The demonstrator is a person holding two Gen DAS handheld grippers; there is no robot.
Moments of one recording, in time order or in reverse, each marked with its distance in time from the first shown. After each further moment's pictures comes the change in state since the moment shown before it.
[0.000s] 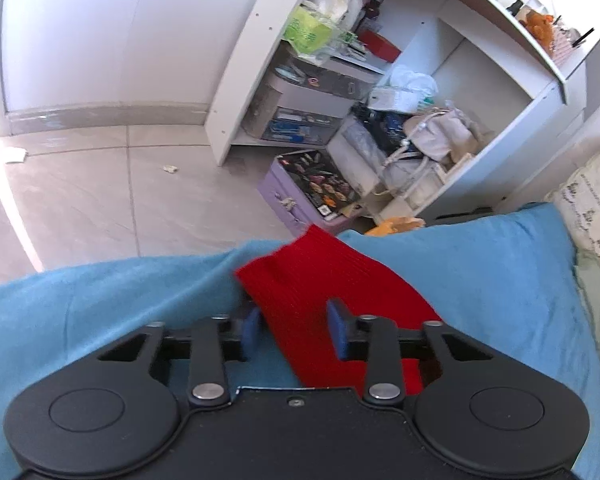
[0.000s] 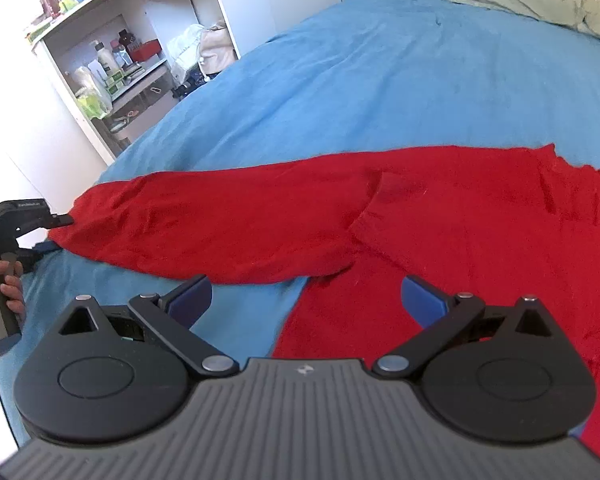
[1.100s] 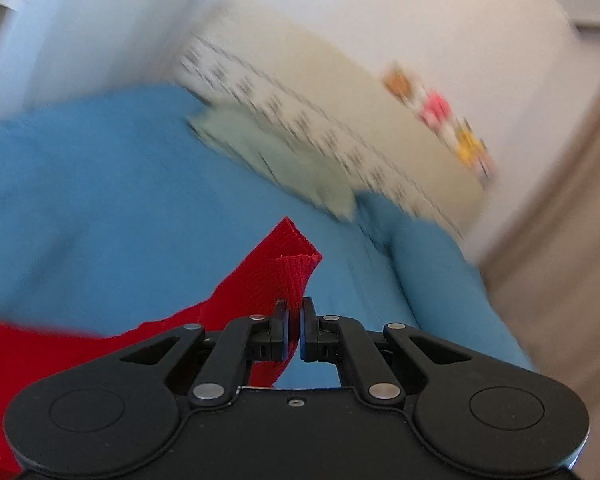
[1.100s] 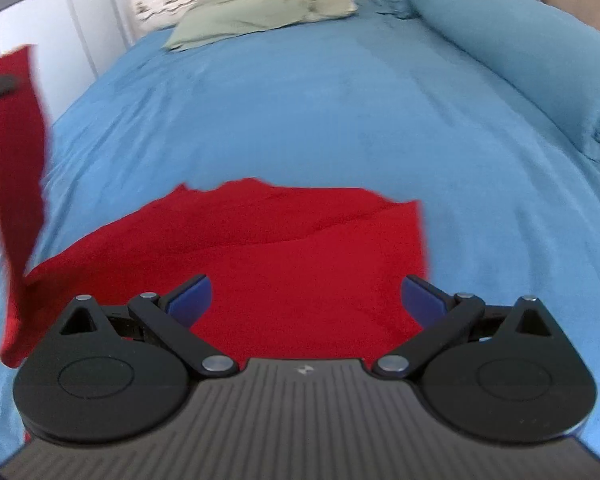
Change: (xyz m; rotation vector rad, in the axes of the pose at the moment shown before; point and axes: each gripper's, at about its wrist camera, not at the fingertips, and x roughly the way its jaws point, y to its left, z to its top) left arm -0.148 -0.425 -0.275 0.567 0.229 -0.838; right arm -0.119 -0.252 -0.033 0.427 -0.126 -0.482
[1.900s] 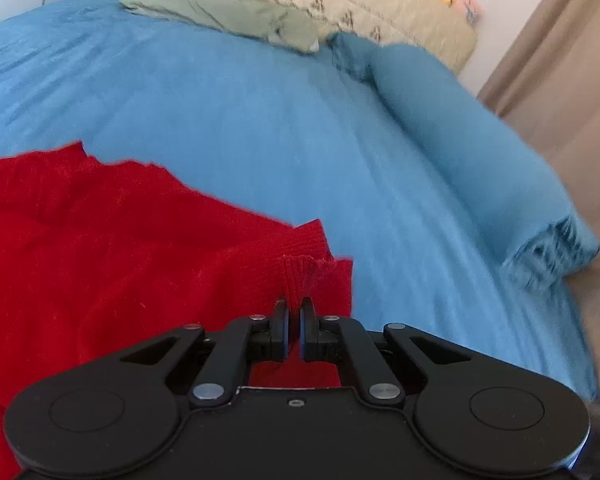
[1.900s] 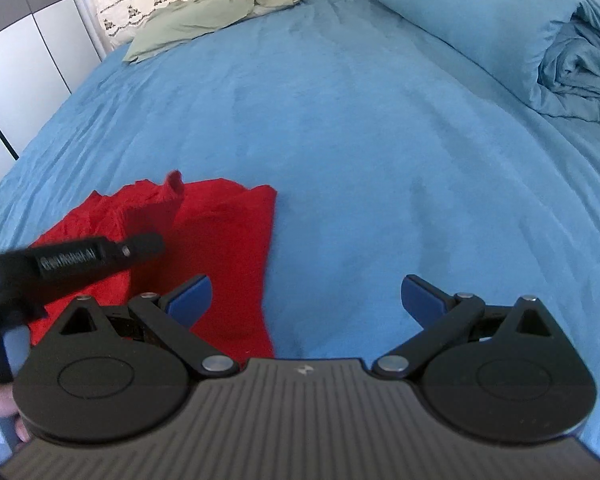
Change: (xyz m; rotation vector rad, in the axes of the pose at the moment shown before) left arm 0.115 -0.065 -0.168 0.195 0.330 0.065; right arm 0.013 -0.147 -0.014 0.069 0.021 0.038
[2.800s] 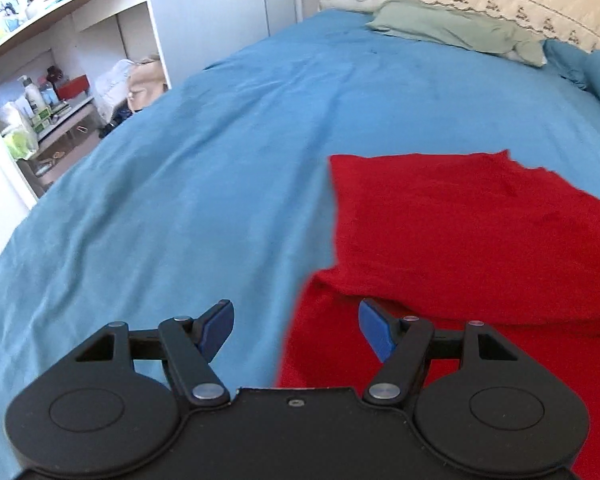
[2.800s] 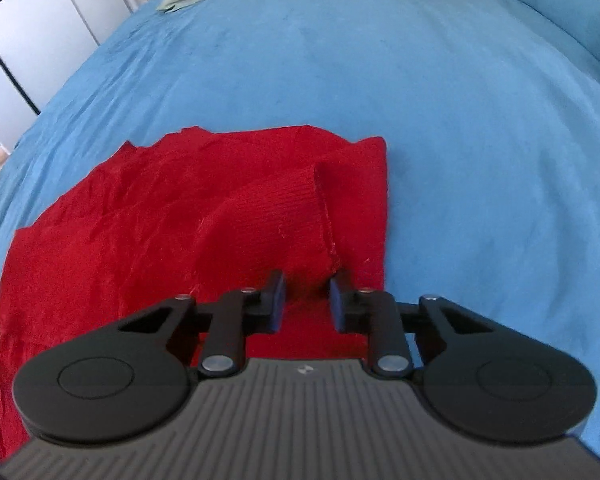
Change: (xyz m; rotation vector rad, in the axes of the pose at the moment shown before) left arm -0.162 0.227 -0.039 -0.024 -0.069 0.691; right arm 0.064 0.070 -0.006 -0.049 0.122 0.087
